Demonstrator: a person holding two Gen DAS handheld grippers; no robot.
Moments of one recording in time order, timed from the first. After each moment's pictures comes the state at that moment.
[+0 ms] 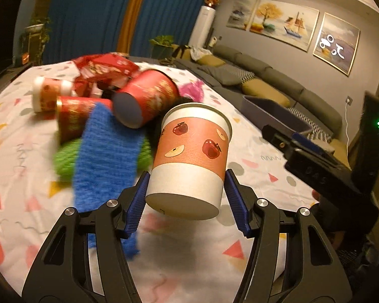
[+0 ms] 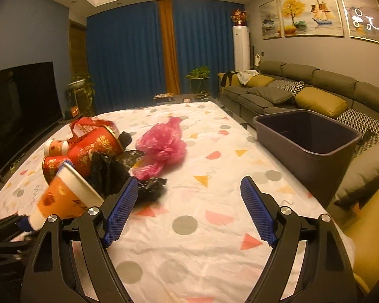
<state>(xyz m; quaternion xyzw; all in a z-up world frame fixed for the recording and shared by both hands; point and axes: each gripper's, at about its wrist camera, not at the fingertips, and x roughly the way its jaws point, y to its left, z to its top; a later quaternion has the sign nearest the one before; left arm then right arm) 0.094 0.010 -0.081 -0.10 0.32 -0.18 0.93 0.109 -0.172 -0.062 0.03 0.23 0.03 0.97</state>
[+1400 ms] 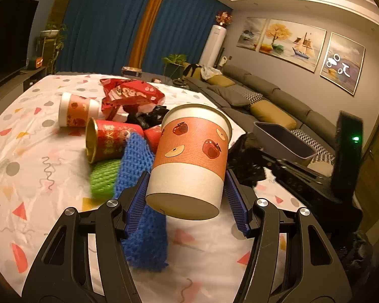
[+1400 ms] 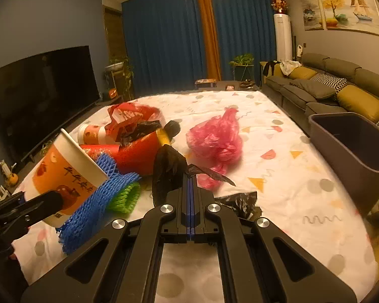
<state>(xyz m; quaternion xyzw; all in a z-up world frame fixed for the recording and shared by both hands) 0.093 0.041 -0.064 -0.12 0.27 -0.15 0.94 0.137 -0.141 -0.056 0.02 0.27 0.15 0.95</state>
